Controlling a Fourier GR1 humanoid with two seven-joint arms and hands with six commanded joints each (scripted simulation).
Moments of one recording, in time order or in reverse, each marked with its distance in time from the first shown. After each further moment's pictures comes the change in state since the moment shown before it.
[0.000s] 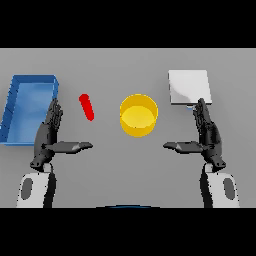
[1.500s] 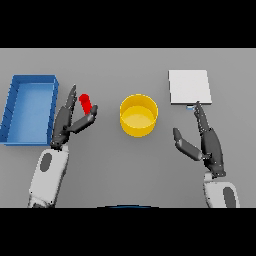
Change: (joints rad) left arm -0.275 0.005 -0.012 0.361 -0.189 0.096 -0.098; right arm 0.088 -0.055 0.101 -0.117 0.200 -0.030 -0.105
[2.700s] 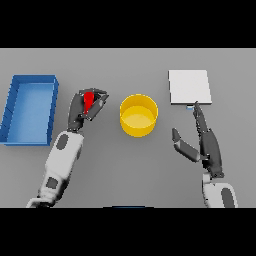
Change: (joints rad) left arm -0.274 -0.052 0.103 0.404 -0.016 0.126 -0.258; right arm 0.011 0.009 0.016 -0.009 0.025 -0.011 -0.026
